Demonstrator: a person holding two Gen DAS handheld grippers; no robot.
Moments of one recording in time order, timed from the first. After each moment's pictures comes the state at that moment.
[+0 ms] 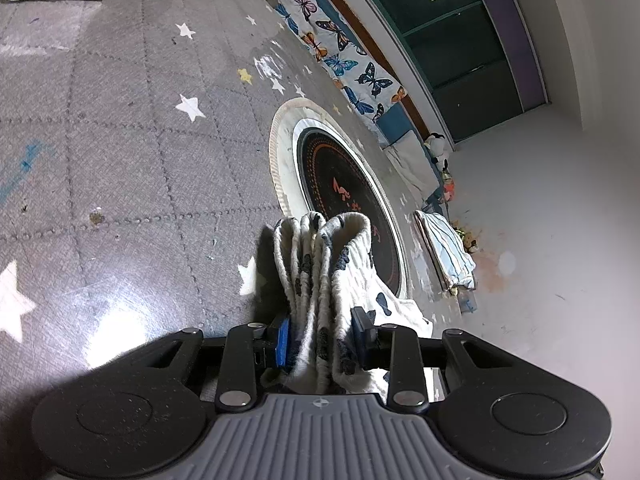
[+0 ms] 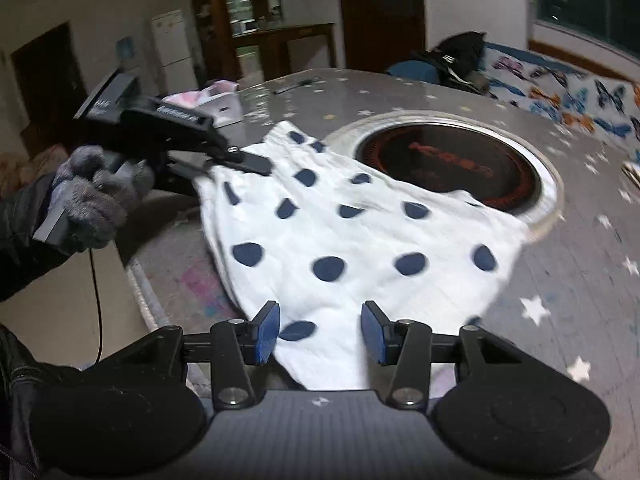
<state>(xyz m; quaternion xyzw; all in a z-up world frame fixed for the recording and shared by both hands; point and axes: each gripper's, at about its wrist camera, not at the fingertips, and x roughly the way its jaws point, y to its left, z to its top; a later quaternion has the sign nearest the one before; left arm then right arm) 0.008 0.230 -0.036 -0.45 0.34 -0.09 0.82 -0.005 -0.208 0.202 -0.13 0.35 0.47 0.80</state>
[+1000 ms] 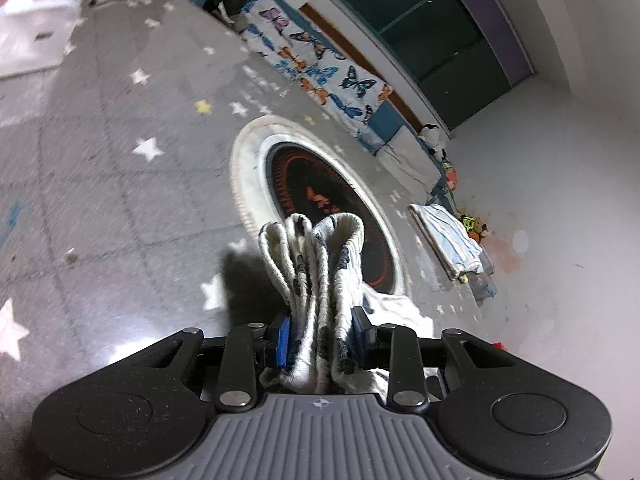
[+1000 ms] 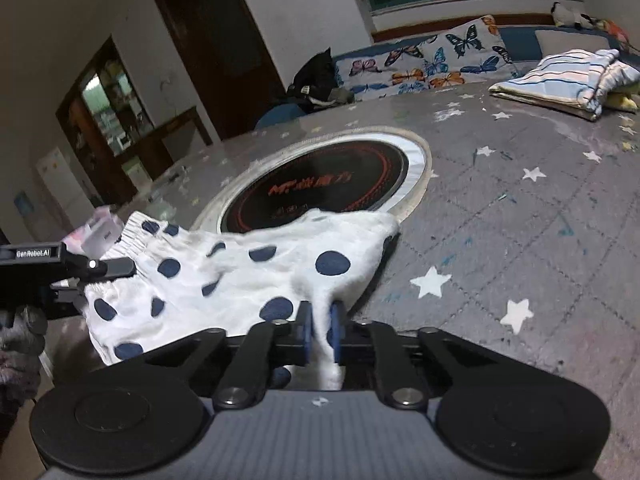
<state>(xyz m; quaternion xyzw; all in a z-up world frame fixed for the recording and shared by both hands) 0.007 0.203 0.000 -0.37 0.33 -0.09 0.86 0.033 -0.254 0.183 0.08 0.35 0.32 0.88</state>
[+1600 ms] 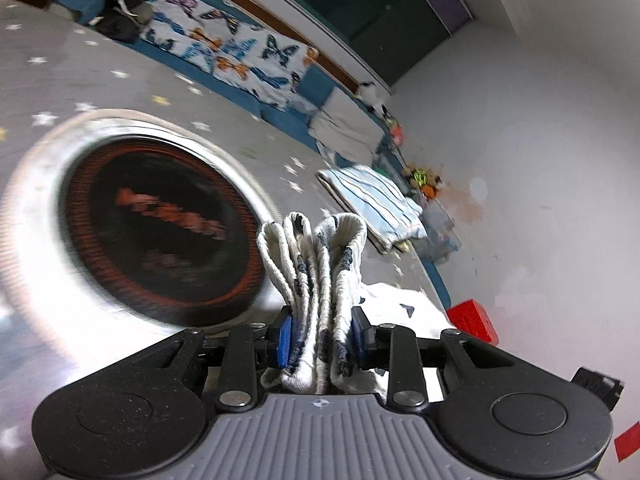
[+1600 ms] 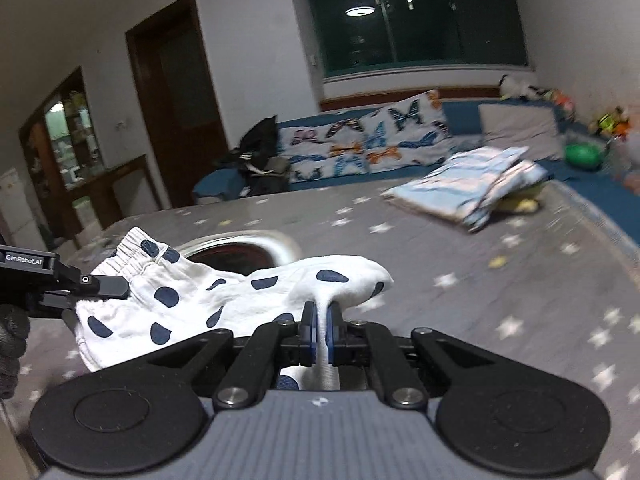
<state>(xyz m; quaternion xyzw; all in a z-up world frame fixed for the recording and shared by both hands) 0.115 0.065 0.044 -0.31 0.35 -0.18 0.87 0.077 -0.363 0.251 0.03 0.27 0.23 0.94</state>
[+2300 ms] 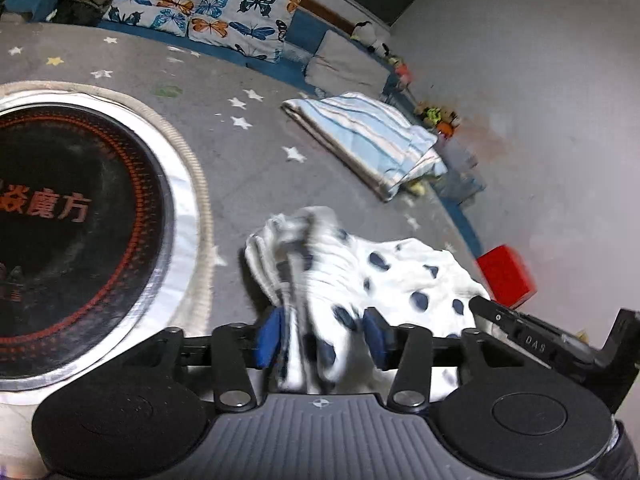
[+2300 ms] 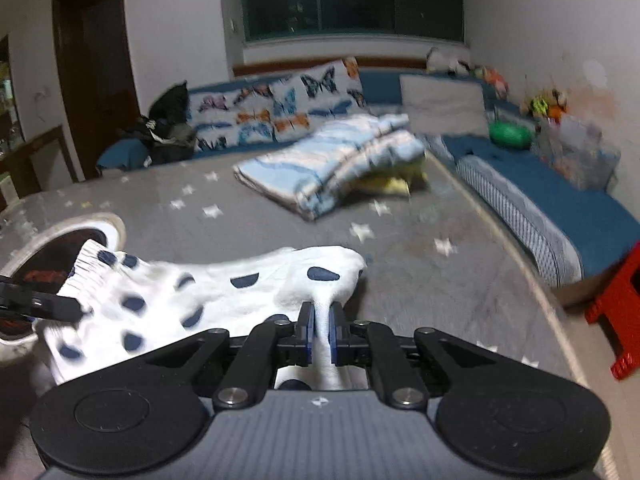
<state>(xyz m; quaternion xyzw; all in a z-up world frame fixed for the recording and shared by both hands) 0.198 -0.044 0.006 -0.23 0.41 -0.18 0.87 0.174 -0.448 0.211 0.00 0.33 0.12 0.94</state>
